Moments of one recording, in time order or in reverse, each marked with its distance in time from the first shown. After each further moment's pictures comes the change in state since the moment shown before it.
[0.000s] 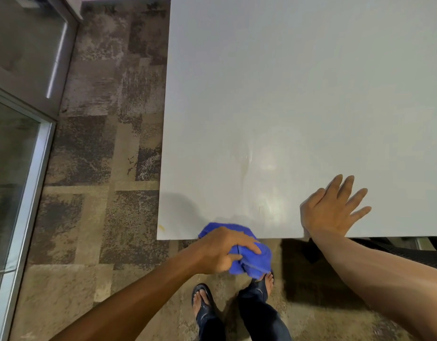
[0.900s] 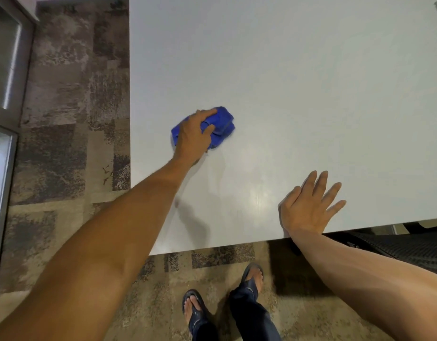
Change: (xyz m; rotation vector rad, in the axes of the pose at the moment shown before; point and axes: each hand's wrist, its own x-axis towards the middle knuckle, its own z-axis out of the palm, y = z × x) left_hand 0.167 -0.011 -0.162 -0.093 0.838 -0.007; right_hand 0.000 0.002 0.005 -0.026 0.012 0.011
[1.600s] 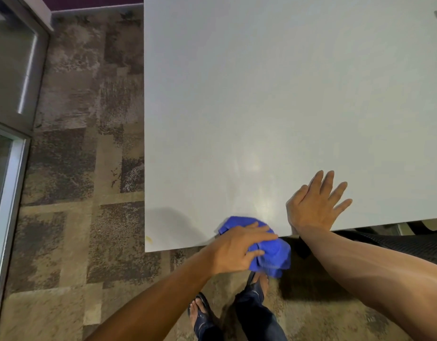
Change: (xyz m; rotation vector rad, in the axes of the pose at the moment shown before) left_hand -0.218 0.010 0.045 0.110 -0.781 0.232; right_hand -0.001 -0.004 -0.010 0.005 -0.049 0.005
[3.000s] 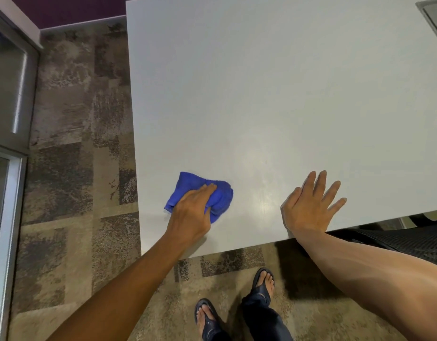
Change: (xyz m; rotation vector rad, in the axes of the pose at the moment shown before) left_hand -0.002 -0.055 -0.075 0.373 0.548 -0.109; right_hand -0.002 -0.001 0.001 0.014 0.007 -0.012
